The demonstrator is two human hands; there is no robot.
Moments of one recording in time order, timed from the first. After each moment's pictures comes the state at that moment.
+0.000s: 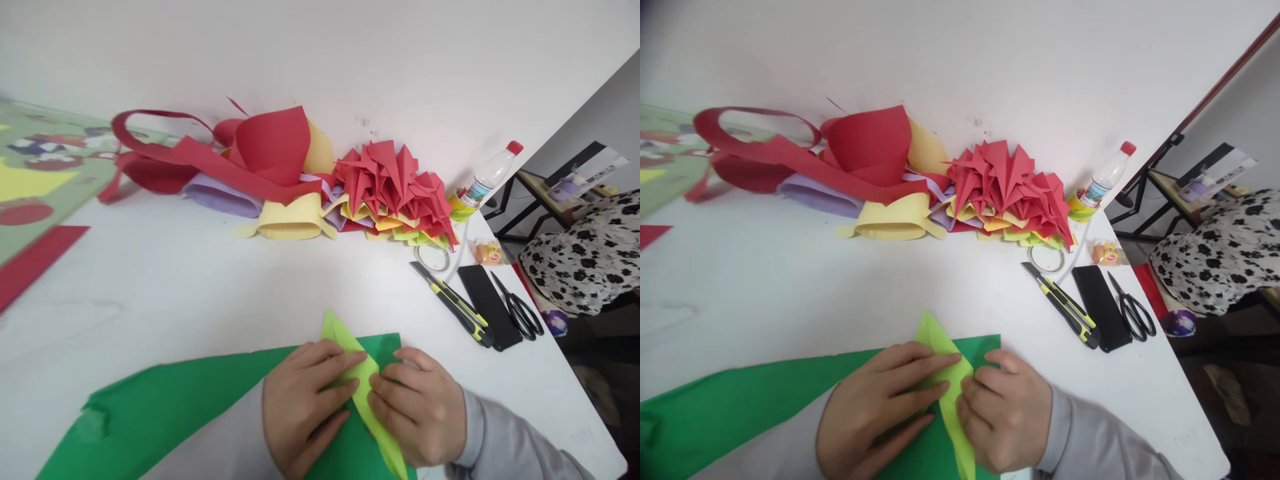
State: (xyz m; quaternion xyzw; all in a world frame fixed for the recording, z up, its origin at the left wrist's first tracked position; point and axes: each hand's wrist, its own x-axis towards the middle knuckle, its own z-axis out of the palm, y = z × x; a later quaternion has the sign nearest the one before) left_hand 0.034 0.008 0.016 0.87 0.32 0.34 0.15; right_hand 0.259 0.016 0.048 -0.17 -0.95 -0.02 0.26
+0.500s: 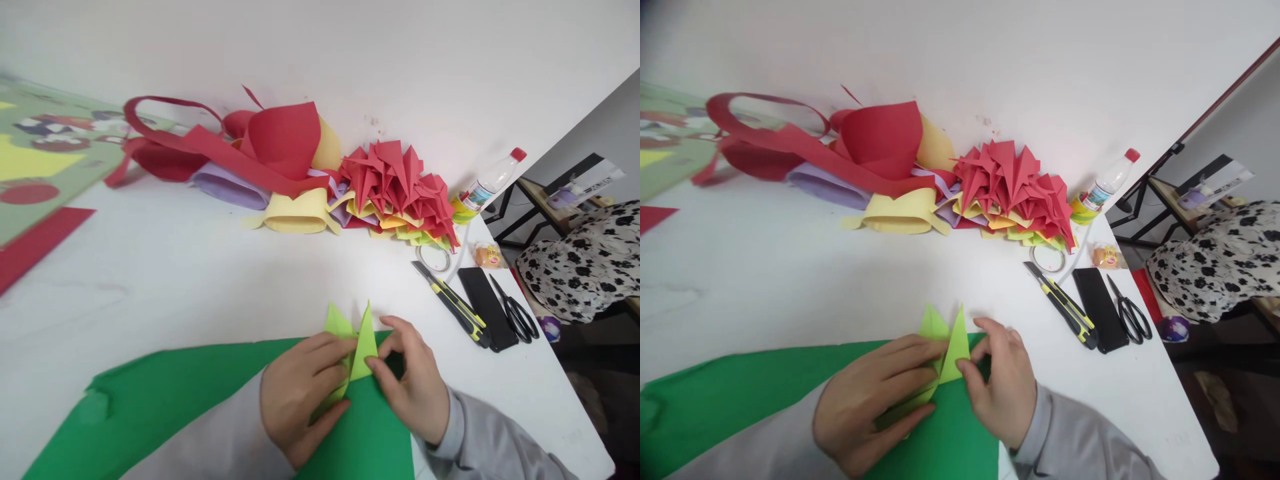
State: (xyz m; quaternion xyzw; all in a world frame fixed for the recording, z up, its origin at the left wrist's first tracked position) left_hand 0.037 0.006 0.020 0.84 0.34 0.39 0.14; right_hand 0.237 0.015 0.032 -0.47 -0.80 0.19 0.33
